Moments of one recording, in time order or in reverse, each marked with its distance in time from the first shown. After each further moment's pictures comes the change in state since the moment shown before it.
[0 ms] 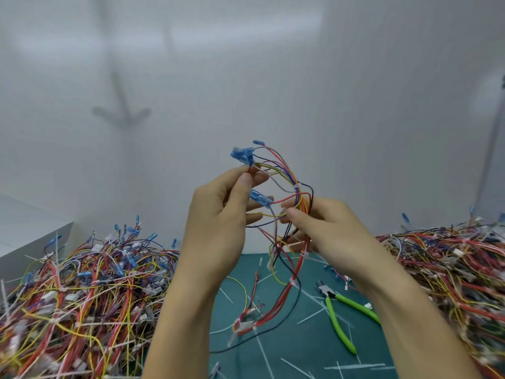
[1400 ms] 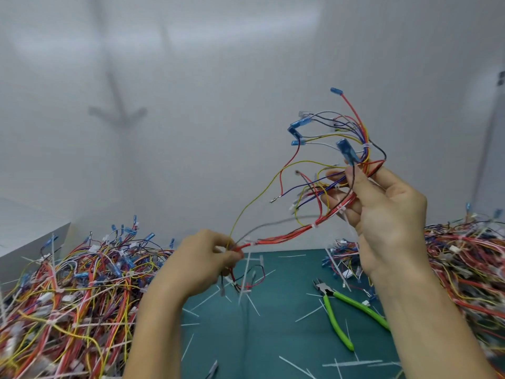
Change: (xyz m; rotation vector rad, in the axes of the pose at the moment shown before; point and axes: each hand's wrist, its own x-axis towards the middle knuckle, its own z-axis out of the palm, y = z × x) left_hand -0.003 -0.055 -0.043 0.619 -0.384 -0.478; right_hand -0.002 -0.009 -0.021 0.603 0.532 -0.170
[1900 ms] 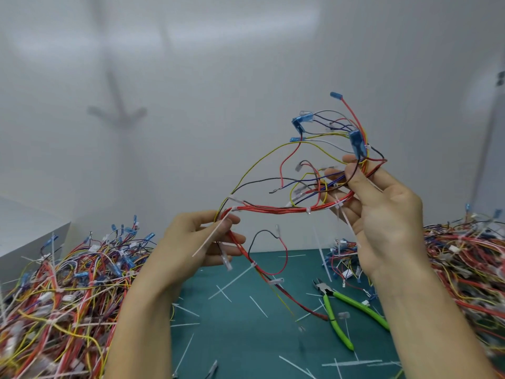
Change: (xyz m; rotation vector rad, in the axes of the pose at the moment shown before) left_hand -0.015 0.018 -0.012 -0.605 0.089 0.073; right_hand 0.001 0.001 -0.001 -0.007 -0.038 0.051
